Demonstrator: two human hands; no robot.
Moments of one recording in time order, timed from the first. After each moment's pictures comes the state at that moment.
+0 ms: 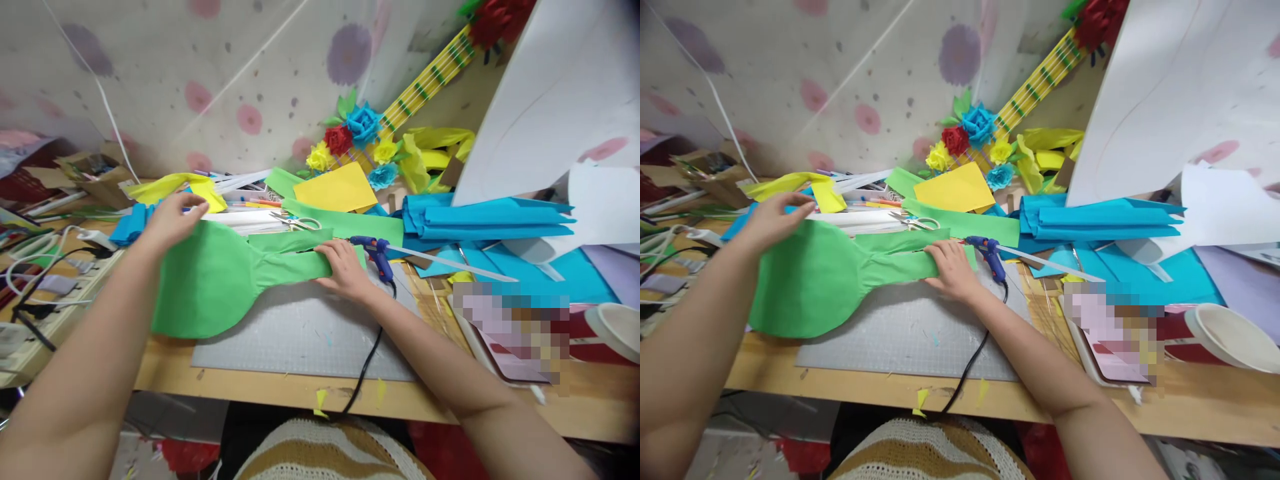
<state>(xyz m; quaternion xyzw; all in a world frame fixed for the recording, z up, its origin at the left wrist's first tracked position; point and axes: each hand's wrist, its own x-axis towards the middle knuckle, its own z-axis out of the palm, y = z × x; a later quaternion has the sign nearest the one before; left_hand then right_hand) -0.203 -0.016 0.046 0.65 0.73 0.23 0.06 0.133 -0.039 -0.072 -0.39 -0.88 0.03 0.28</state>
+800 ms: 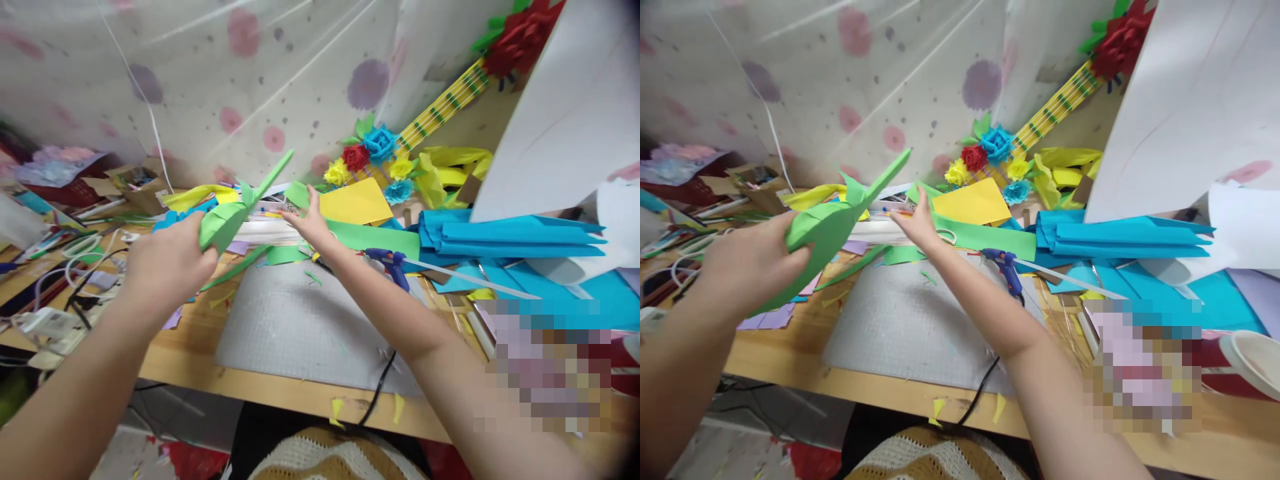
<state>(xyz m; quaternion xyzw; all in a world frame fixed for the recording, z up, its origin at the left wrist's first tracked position) -0.156 -0.121 0.108 0.58 0.81 0.02 -0.11 0.008 0.032 0.006 -0.43 -0.66 0.40 0.46</state>
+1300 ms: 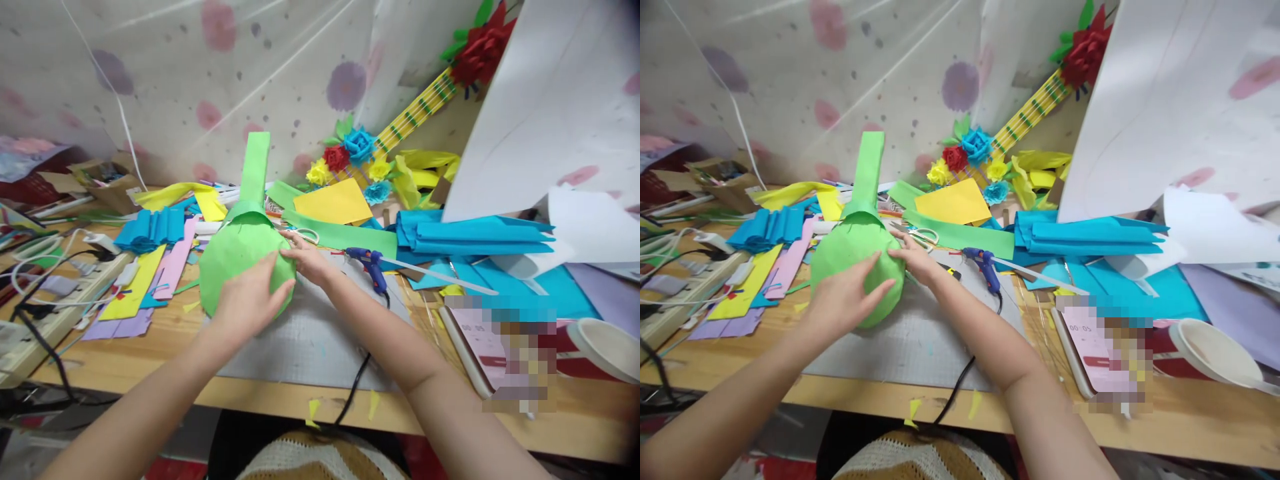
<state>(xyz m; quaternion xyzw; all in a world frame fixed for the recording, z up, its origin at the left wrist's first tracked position) -0.068 -0.120 0.026 0.69 0.70 0.17 0.11 0.053 -0.015 -0.028 -0.31 -0.48 0.73 0.38</state>
